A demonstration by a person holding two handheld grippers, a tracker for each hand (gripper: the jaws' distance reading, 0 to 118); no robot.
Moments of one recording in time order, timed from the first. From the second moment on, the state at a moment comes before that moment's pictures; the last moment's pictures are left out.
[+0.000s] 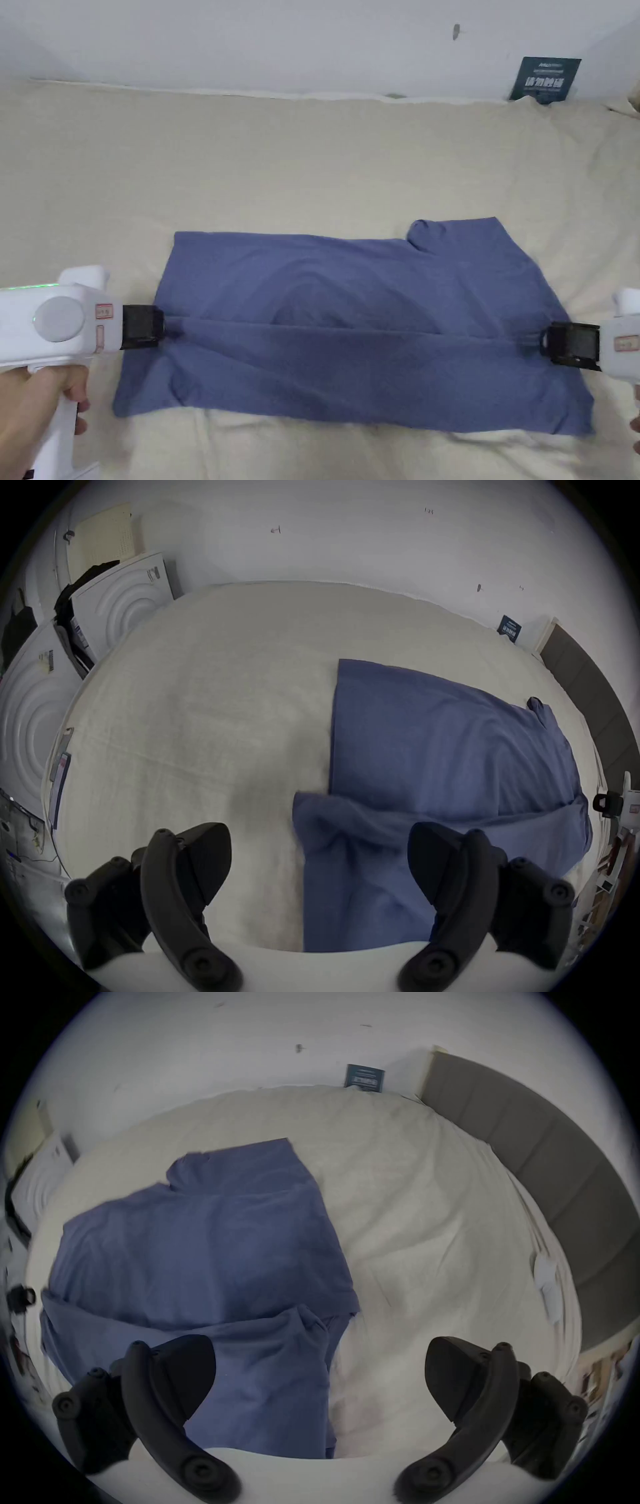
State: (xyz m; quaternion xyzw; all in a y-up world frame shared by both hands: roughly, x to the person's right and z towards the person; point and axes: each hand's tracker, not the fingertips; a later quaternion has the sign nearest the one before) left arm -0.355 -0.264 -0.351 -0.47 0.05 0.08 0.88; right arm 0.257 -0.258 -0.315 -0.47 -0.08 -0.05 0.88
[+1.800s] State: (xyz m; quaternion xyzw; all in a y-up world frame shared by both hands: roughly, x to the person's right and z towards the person) left arm -0.338 -0.254 -0.249 -0.50 0.00 0.03 0.86; right arm 0.238 -0.259 -0.213 -0.49 0.02 -0.01 0.87
